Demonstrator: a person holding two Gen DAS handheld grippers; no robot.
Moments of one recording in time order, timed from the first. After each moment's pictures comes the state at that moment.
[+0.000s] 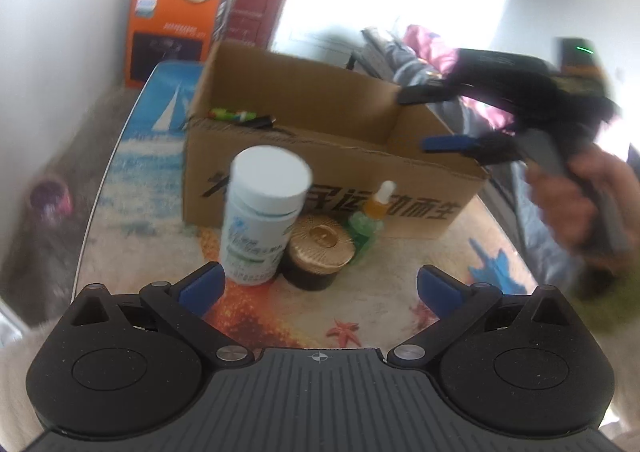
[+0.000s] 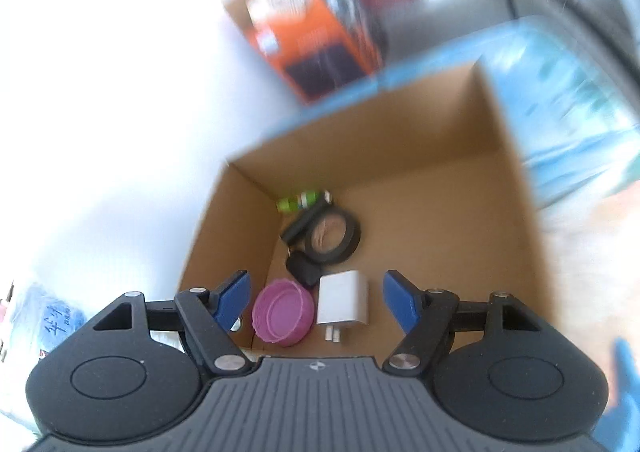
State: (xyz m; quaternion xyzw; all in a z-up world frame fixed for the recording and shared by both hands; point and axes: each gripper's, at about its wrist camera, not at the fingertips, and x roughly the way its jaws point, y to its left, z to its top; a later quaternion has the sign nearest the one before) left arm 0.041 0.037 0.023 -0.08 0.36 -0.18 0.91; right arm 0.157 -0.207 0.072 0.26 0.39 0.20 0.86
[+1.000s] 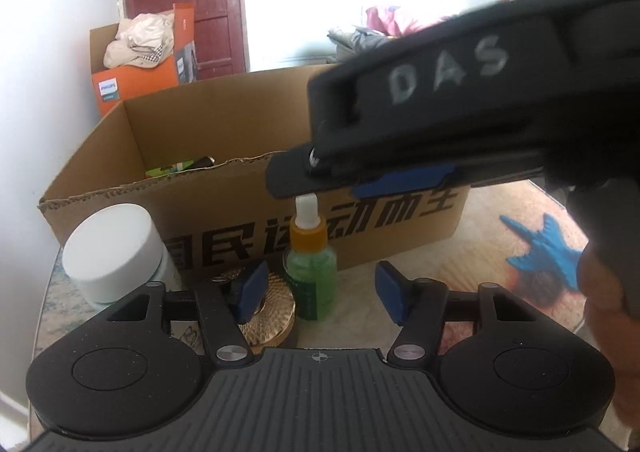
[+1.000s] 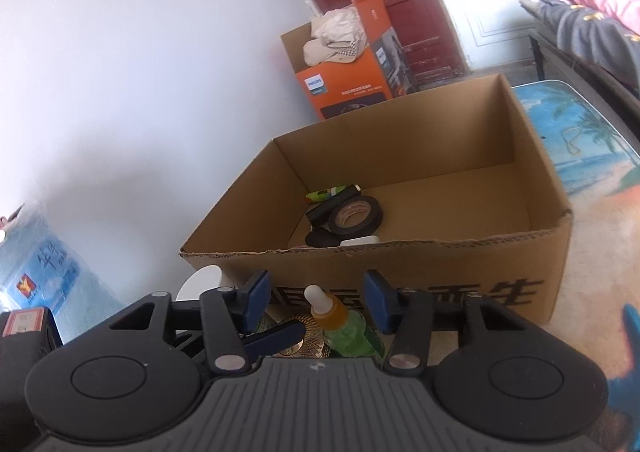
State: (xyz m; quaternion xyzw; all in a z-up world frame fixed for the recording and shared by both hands) left arm 0.072 -0.062 -0.016 0.08 0.31 -0.17 0.93; right arm 0.092 -0.160 0.030 0.19 0.31 0.23 0.90
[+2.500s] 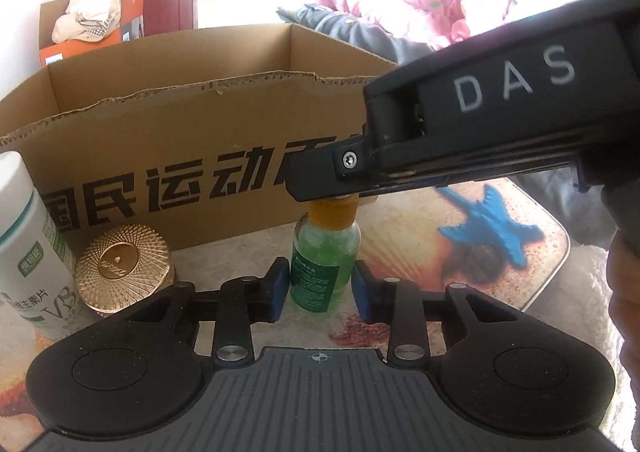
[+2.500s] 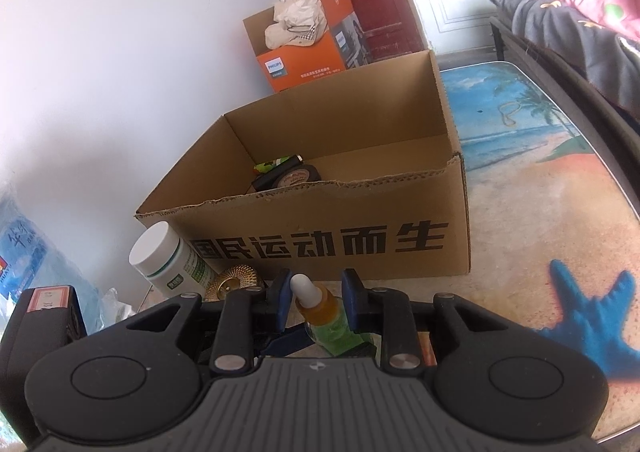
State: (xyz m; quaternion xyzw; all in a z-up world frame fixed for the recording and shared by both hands) left arm 0.056 -0.087 -0.043 0.05 0.34 -0.25 0.90; right arm 0.057 -0.198 0.023 0.17 0.34 0.18 0.91
